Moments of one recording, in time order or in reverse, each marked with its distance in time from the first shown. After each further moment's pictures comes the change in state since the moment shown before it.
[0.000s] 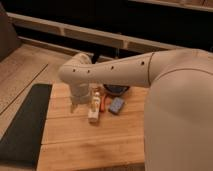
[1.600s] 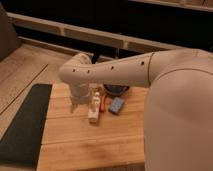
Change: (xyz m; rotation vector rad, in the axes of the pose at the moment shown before) arm 0.000 0.000 0.000 0.000 0.001 0.000
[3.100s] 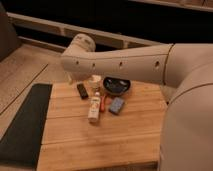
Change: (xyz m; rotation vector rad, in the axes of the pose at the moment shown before) arm -0.111 0.000 -0.096 -0.028 -0.477 -0.172
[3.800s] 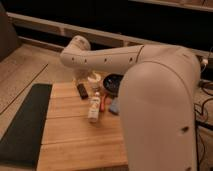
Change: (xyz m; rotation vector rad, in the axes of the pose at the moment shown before) arm -0.029 -0.013 0.093 0.069 0.112 -0.147
